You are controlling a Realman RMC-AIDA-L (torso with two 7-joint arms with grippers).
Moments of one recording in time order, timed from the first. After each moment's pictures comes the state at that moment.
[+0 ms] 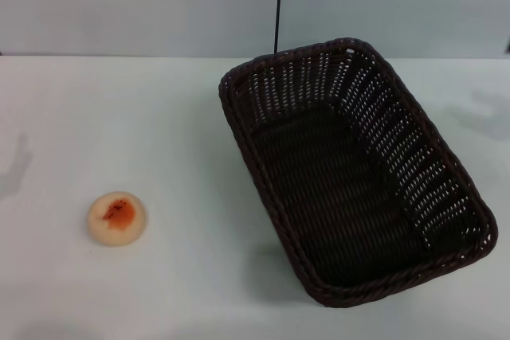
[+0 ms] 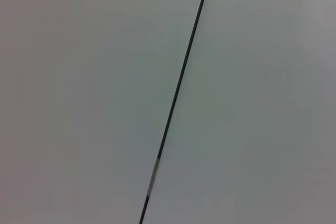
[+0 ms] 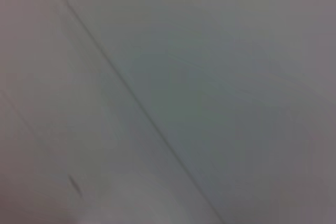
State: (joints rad) left arm -0.19 -2.06 -0.72 0.01 2.20 1.54 -0.56; right arm 0.31 1.83 -0.95 -0.78 -1.49 -1.44 1.91
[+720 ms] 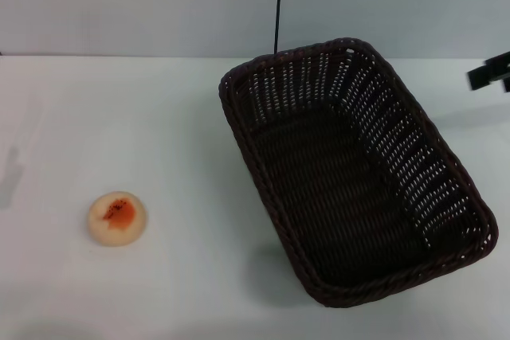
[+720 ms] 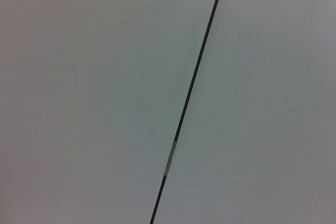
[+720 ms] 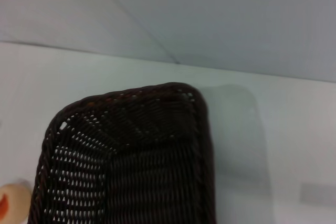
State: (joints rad) left arm -0.14 -2.07 -0.72 0.00 2.21 1.53 -0.56; right arm 0.73 1.81 -0.88 -1.01 -2.33 -1.74 2.63
